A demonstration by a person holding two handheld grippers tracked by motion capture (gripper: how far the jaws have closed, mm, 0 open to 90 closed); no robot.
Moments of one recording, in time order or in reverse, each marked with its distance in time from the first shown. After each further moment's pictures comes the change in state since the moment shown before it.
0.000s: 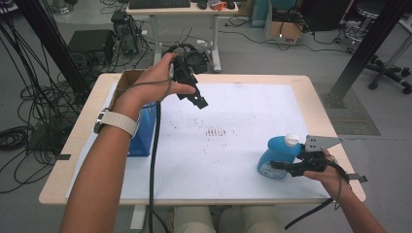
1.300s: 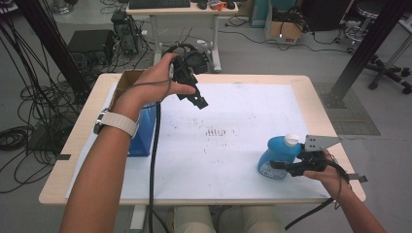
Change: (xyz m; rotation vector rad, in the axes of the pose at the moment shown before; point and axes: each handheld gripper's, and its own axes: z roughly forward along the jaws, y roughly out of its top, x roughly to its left) left arm -0.001 0.000 -0.001 -0.004 0.004 0.003; right arm 0.000 0.001 0.000 0.012 0.002 -0.005
